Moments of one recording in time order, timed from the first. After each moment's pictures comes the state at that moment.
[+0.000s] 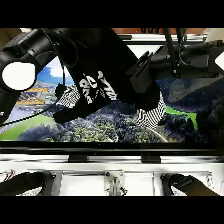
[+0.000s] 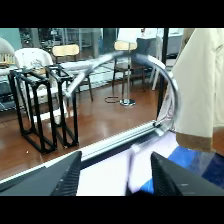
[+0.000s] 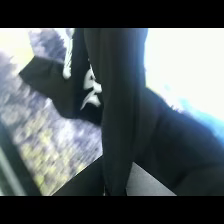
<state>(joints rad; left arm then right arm) -0.63 -1.26 1.65 1.37 -0.29 -1.35 0.42 -1.16 1.72 -1.14 1.27 1.09</state>
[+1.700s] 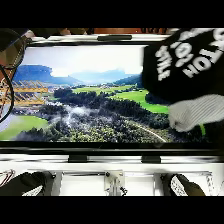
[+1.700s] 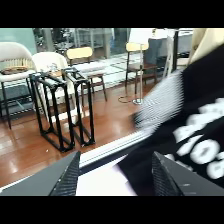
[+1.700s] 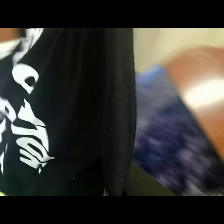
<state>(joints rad) -0.55 -1.06 1.65 1.38 -0.49 -1.35 -0.40 -0.97 1.76 -1.63 1.23 1.54</state>
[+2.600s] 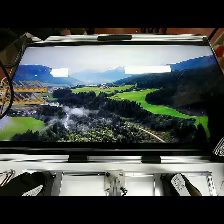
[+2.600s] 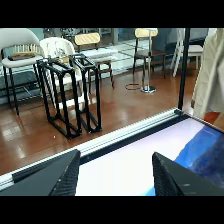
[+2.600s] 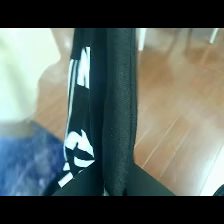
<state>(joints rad) -0.52 -1.06 1.65 1.37 -0.54 -1.35 -0.81 -1.00 1.76 -1.75 1.04 1.66</state>
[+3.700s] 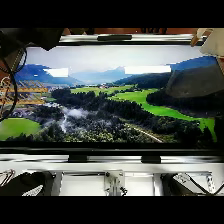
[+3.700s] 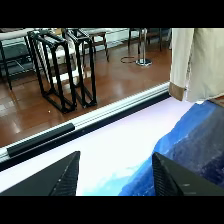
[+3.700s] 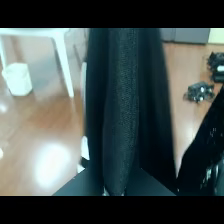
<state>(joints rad) -0.52 -1.06 1.65 1.37 -0.66 -1.35 -1.17 -1.17 1.76 -1.72 0.69 1.74</state>
